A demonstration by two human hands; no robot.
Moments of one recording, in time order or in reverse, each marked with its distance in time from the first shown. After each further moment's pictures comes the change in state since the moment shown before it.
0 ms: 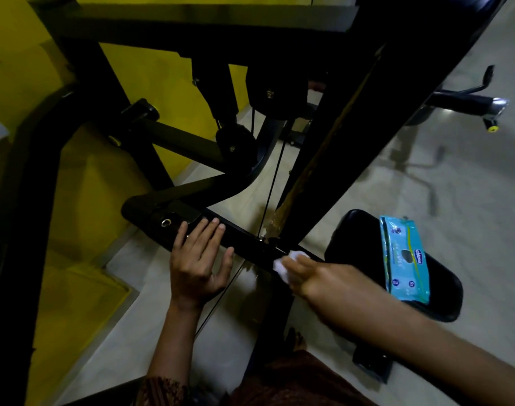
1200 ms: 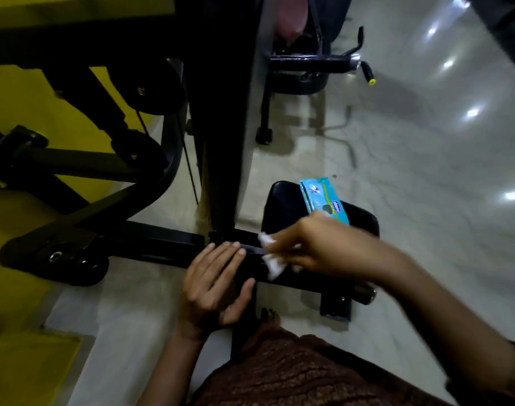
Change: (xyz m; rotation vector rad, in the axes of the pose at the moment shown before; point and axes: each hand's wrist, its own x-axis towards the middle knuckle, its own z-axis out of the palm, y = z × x) left_hand 0.000 0.122 0.004 -0.535 -0.103 0.284; right_hand -0.088 0.047 0.005 0.509 0.143 0.374
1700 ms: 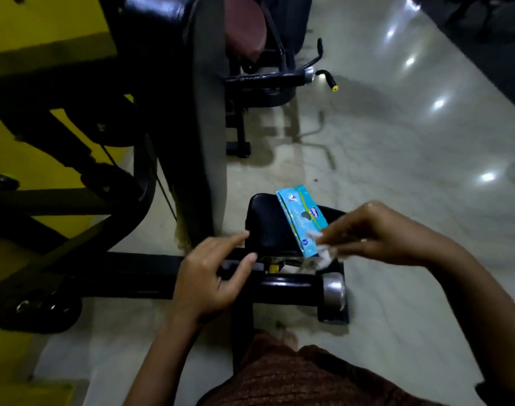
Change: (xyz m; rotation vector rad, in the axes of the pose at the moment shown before) left_hand 0.078 0.019 0.006 -0.311 -0.241 -0.214; right_hand -0.074 0.073 -0.027 0.353 0.260 0.169
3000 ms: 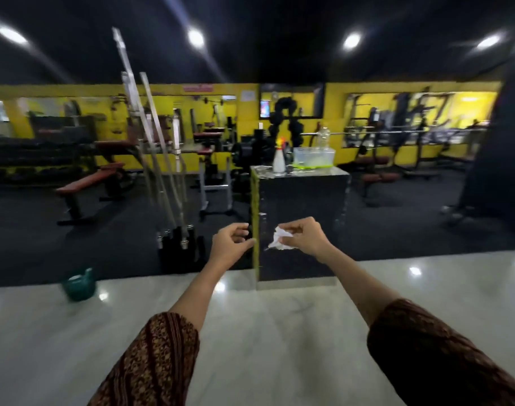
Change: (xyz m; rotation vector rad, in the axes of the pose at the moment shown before) left_hand 0.181 0.803 0.667 -0.974 -1.206 0.615; right_hand -0.675 0.387 -0.301 -0.006 1.844 1.137
